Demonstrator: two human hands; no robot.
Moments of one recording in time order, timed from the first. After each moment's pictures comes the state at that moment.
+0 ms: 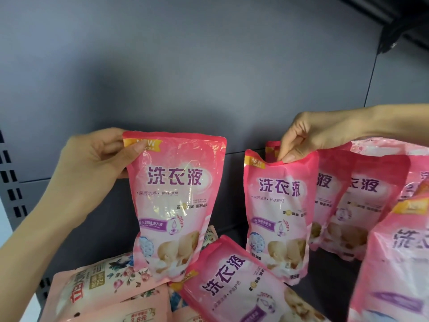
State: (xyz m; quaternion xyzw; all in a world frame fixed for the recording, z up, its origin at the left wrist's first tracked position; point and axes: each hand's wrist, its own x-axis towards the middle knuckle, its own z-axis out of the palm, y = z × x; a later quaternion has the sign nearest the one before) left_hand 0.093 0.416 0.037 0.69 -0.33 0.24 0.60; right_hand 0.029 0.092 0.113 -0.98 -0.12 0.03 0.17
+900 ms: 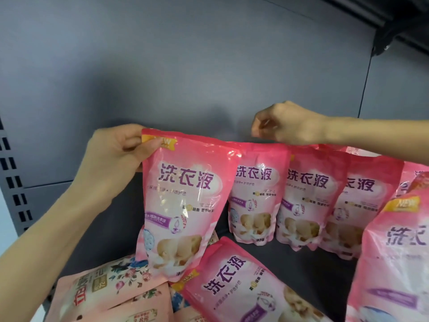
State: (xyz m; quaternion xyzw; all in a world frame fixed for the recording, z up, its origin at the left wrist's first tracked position) left_hand 0.094 0.400 0.051 0.71 -0.32 0.23 0.58; right_hand 0.057 0.117 0.115 -0.97 -0.07 -0.23 0.03
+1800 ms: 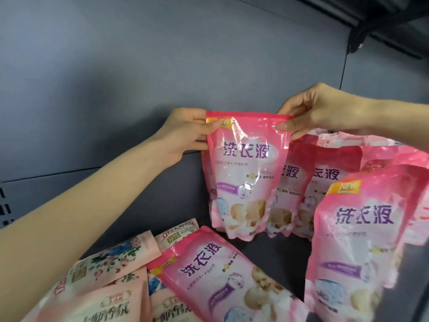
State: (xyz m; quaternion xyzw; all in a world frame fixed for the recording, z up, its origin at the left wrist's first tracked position) left_hand 0.089 0.291 0.082 0.70 -0.36 -0.03 0.62; right_hand -0.027 0.077 0.124 -0.92 -0.06 -0.16 0.34
